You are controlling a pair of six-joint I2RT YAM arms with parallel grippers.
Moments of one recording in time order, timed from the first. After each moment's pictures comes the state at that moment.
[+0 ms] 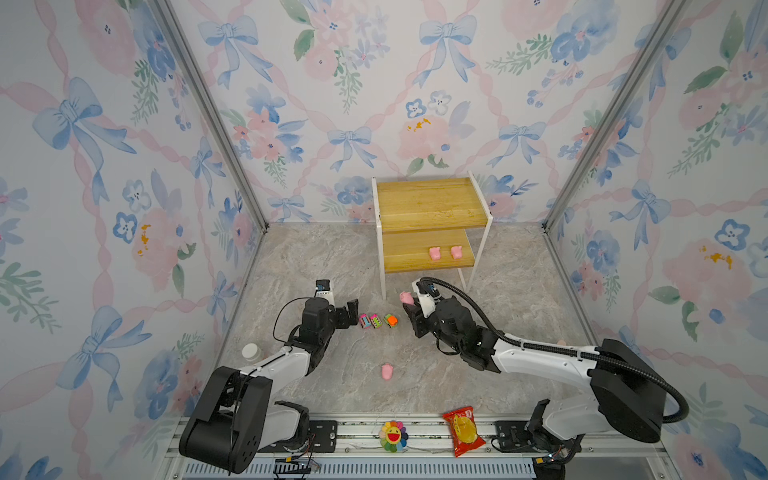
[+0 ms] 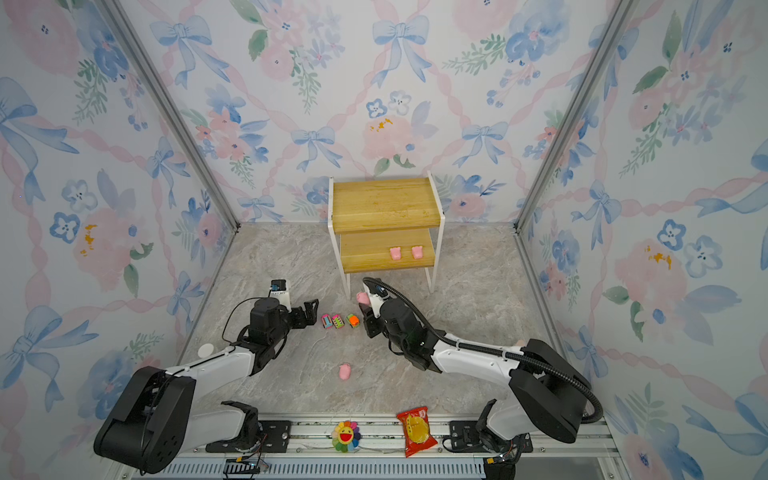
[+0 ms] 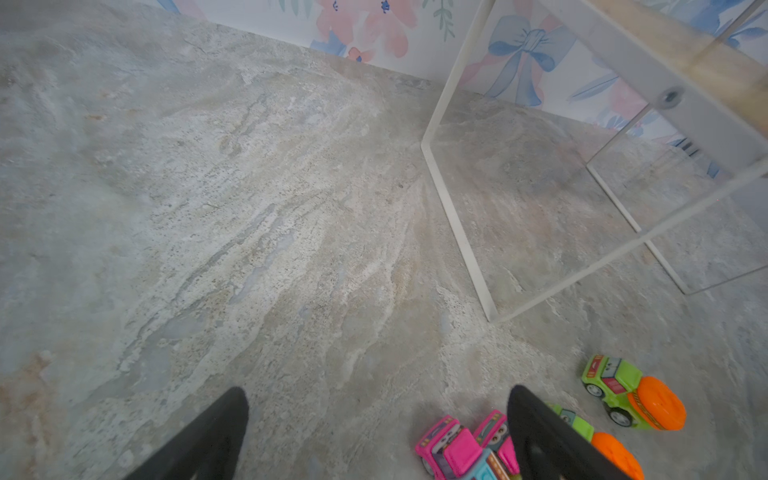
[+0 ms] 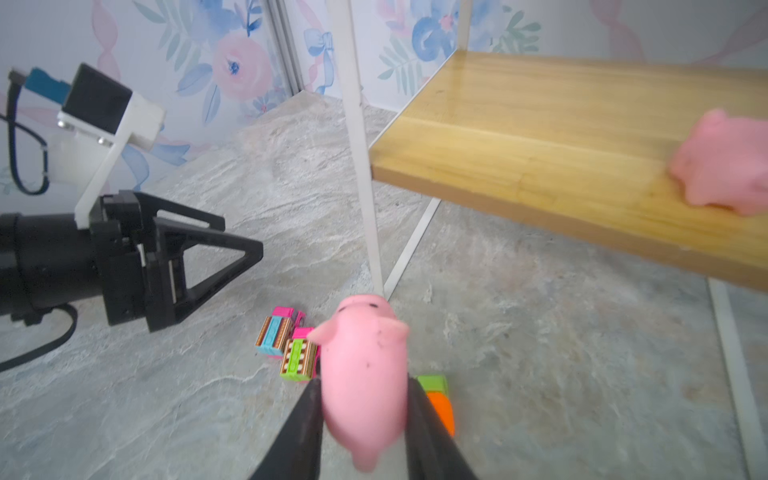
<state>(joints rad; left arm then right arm) -0.25 1.27 0.35 0.44 0.00 -0.30 0.91 1.43 0.76 0.33 0.26 0.20</state>
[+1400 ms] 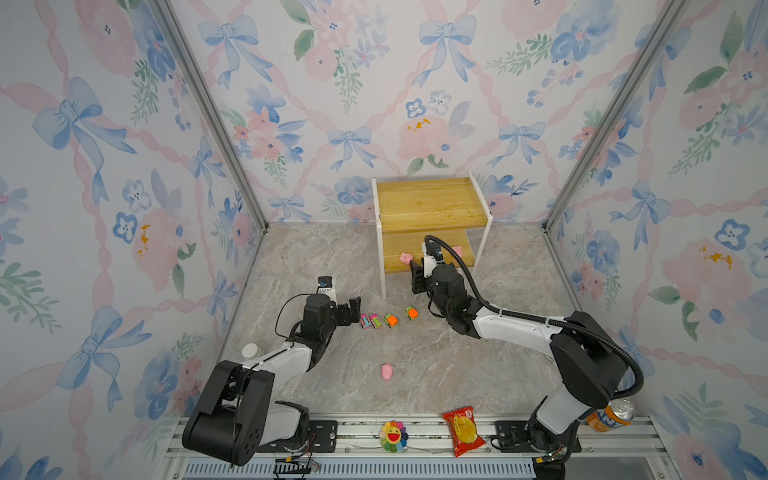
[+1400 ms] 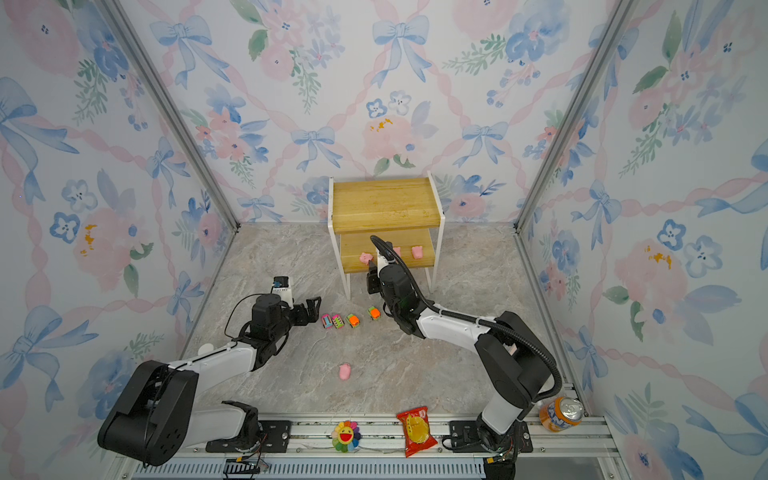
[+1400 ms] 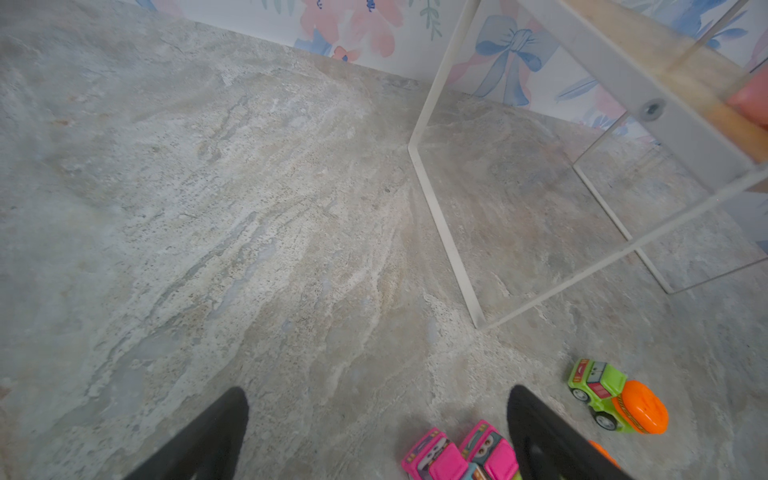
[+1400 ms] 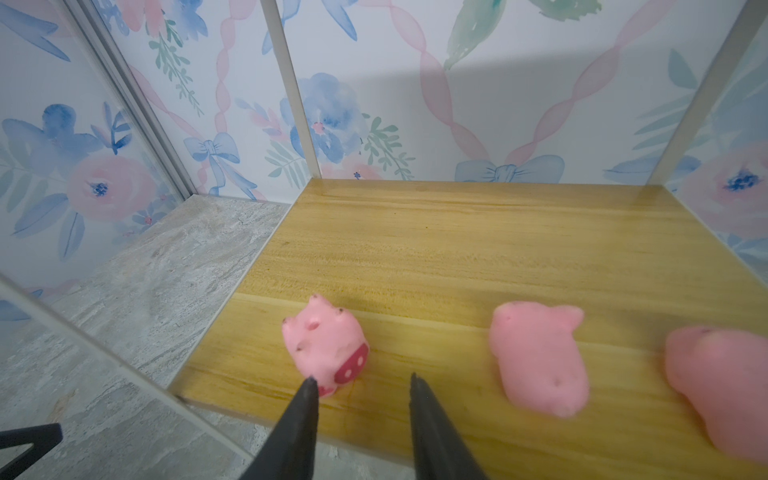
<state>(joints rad) -0.25 1.29 0.38 0.44 0.03 -0.30 0.76 1.67 0.98 0.46 0.38 0.20</state>
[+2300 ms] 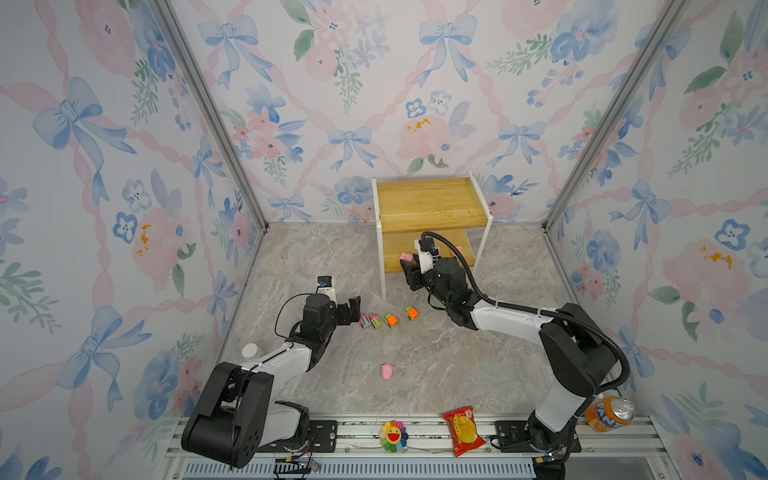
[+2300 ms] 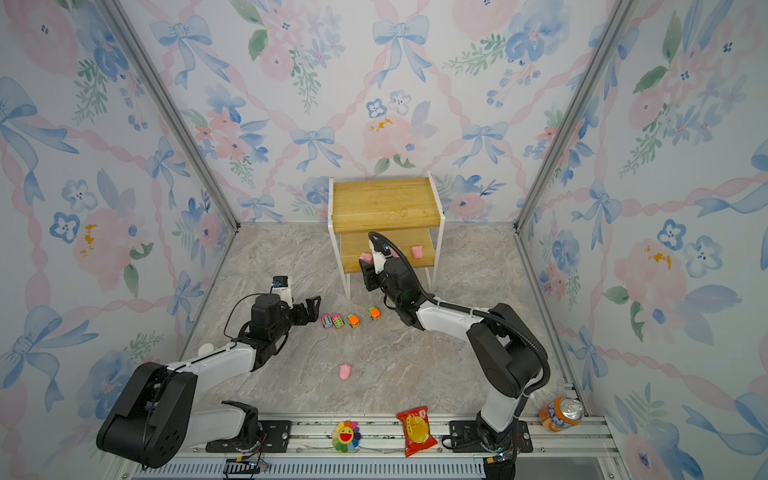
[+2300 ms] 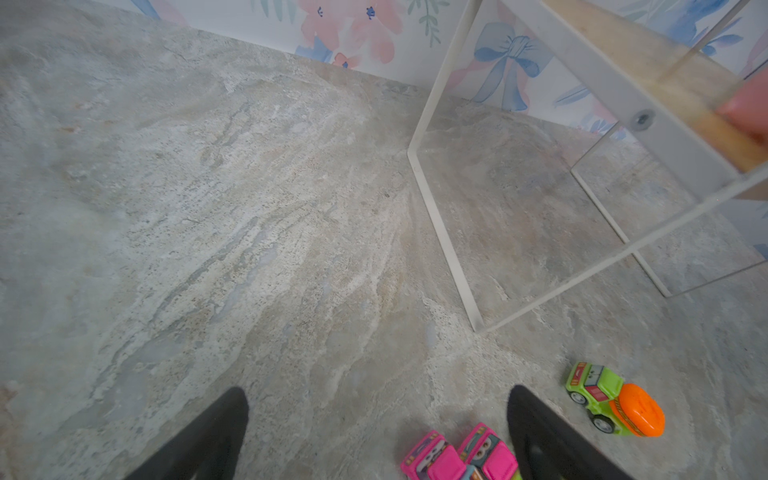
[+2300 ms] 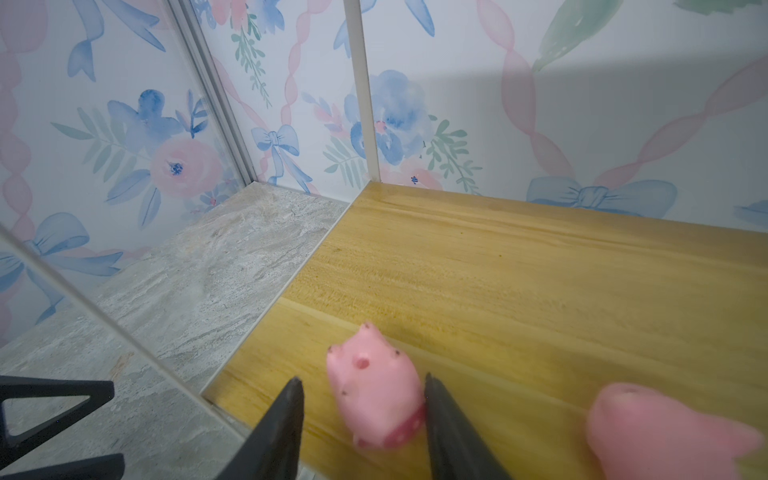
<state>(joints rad) -0.25 1.28 0.38 0.44 0.02 -0.30 0.69 1.75 1.03 0.52 0.12 0.14</state>
